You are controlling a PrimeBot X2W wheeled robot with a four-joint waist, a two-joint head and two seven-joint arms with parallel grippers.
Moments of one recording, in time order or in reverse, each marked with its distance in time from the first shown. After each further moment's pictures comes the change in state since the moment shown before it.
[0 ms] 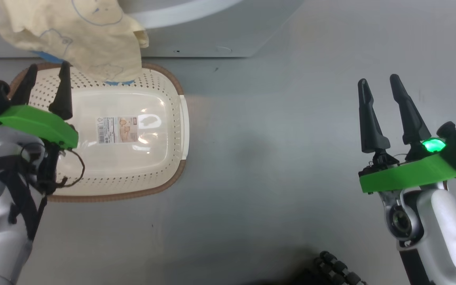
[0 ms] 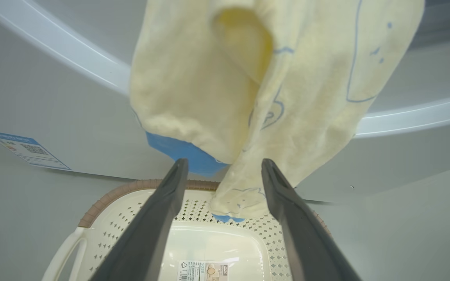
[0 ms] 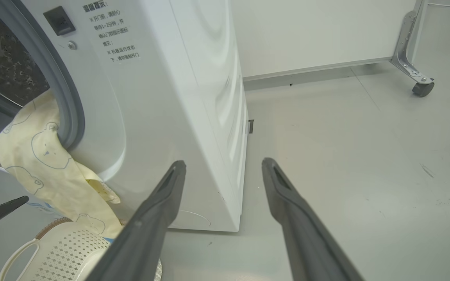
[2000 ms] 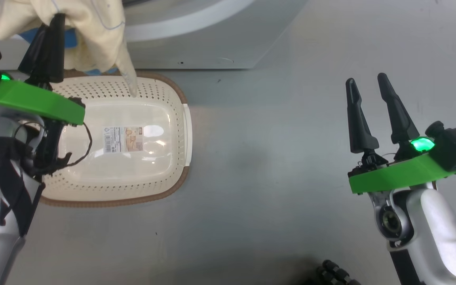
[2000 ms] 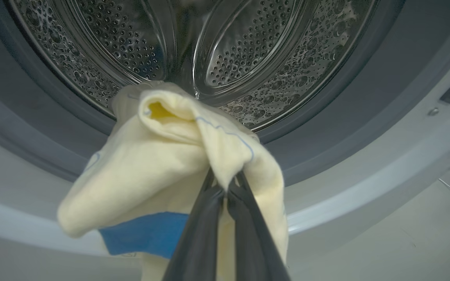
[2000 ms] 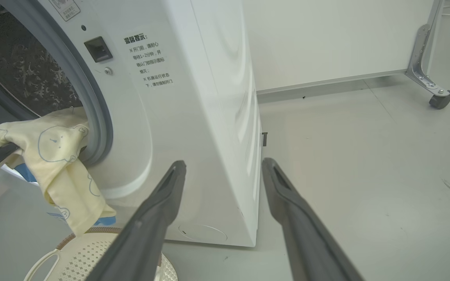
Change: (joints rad) left arm -0.004 0.066 0.013 -0.364 0.009 -0.002 0.000; right arm -0.014 0.033 0.025 -0.004 -0.014 0.000 0.000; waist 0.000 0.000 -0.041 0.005
